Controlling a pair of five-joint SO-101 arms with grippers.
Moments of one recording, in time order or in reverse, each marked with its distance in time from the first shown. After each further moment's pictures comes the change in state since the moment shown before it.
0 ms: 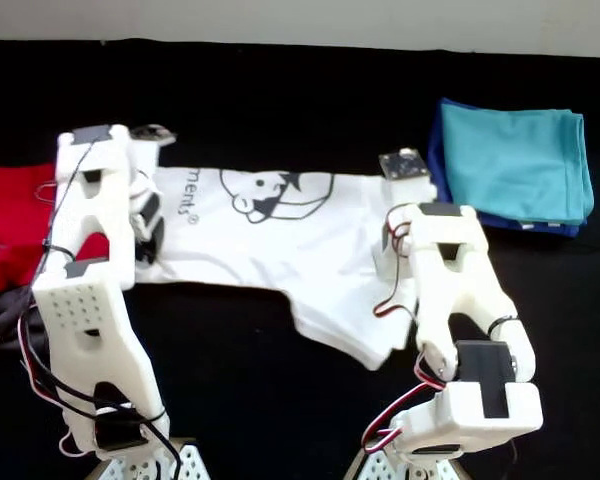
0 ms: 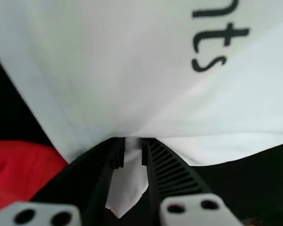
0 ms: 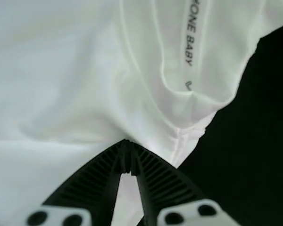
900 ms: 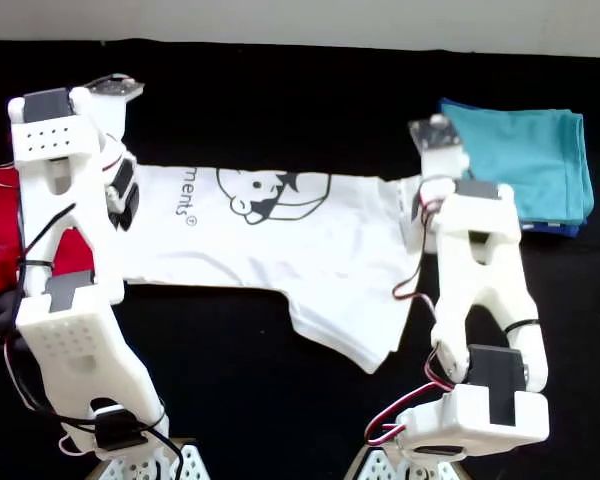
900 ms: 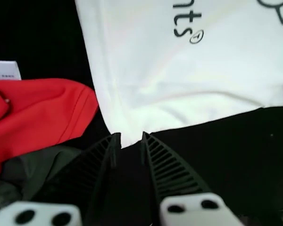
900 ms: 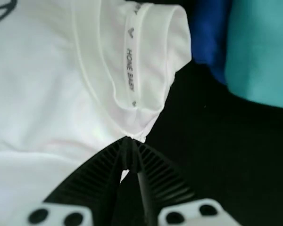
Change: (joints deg) left arm 1.4 -16.9 -2.9 8.2 3.1; right arm 6.7 -1.6 -14.8 8.2 4.5
